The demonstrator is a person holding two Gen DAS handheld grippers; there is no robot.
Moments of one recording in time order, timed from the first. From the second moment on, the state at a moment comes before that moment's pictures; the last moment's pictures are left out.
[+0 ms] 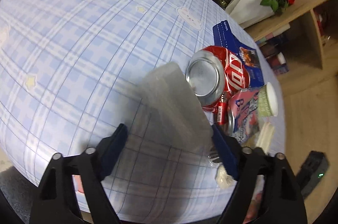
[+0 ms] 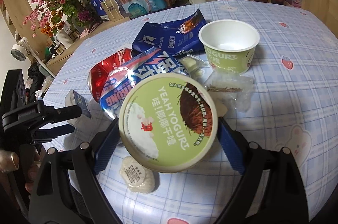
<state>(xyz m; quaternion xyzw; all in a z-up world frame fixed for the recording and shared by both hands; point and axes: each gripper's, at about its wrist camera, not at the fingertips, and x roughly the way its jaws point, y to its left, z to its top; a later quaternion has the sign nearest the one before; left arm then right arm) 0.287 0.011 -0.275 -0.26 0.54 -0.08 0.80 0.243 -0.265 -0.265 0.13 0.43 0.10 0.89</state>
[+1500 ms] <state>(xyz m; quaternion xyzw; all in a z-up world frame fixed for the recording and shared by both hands) 0.314 0.054 -0.259 -0.34 0.51 -0.09 0.79 0.221 -0.252 -0.239 0.12 0.42 0.10 0.89</state>
